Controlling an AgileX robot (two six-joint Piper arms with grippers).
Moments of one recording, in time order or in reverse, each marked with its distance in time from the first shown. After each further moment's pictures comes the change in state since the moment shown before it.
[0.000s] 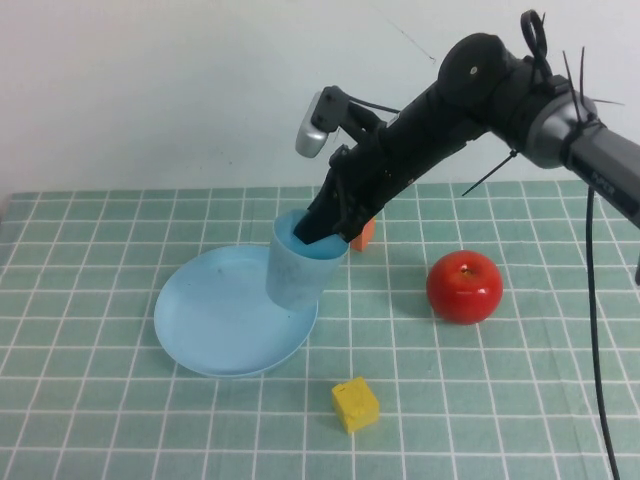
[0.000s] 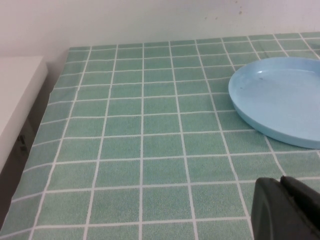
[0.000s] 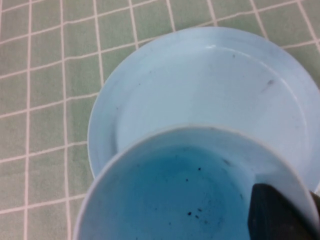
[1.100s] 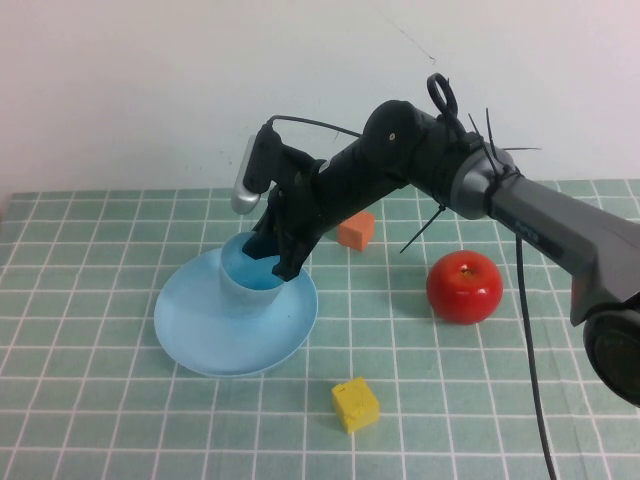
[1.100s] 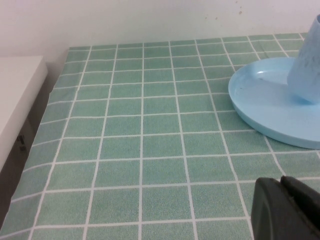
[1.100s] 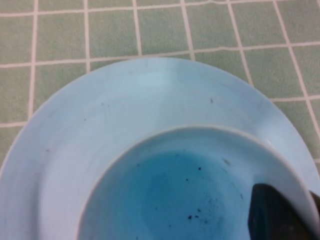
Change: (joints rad) right arm 0.135 0.084 0.000 -0.064 -0.301 -0.120; left arm 0.000 0.000 0.000 0.000 0.000 -0.002
